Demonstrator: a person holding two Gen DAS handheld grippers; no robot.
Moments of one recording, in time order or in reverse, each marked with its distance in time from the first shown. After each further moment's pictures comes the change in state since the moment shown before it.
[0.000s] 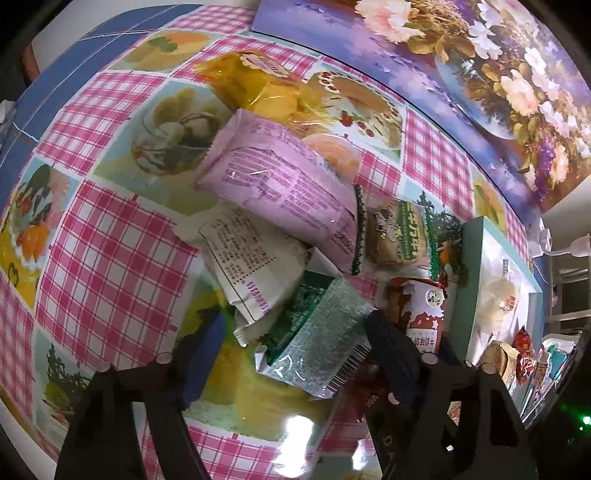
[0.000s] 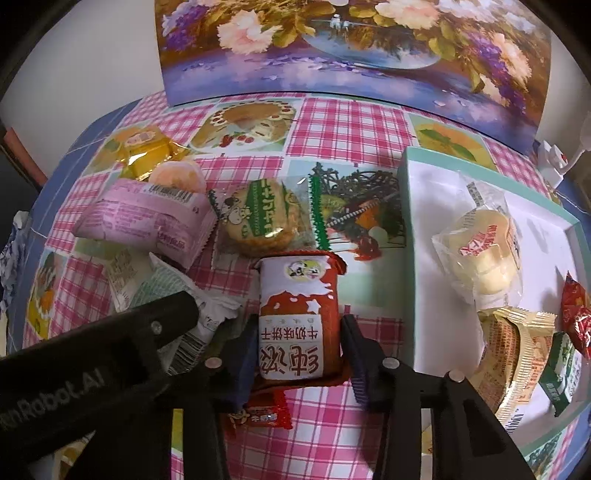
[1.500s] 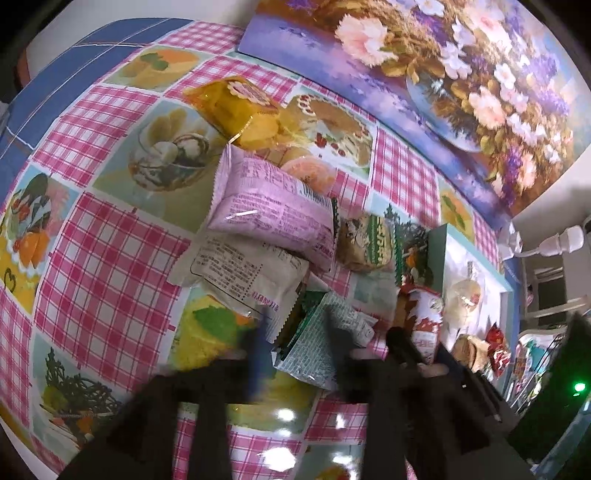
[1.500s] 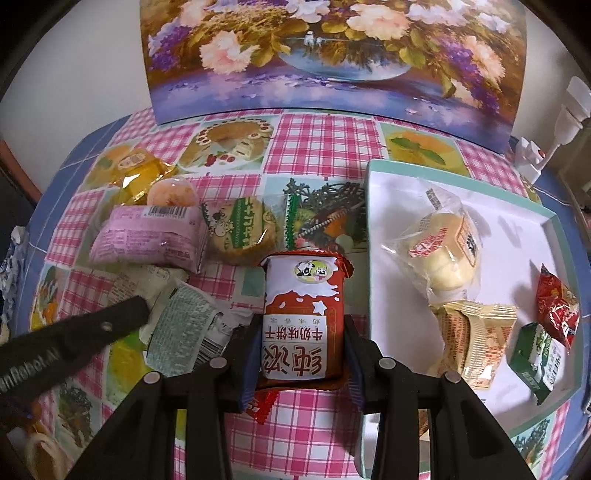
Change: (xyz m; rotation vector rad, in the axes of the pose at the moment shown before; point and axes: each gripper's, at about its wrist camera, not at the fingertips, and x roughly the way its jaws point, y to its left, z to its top) left arm -0.027 0.011 -0.003 0.025 -0.045 -0.101; right arm -0.031 -0.011 0.007 0.055 -0.021 -0.025
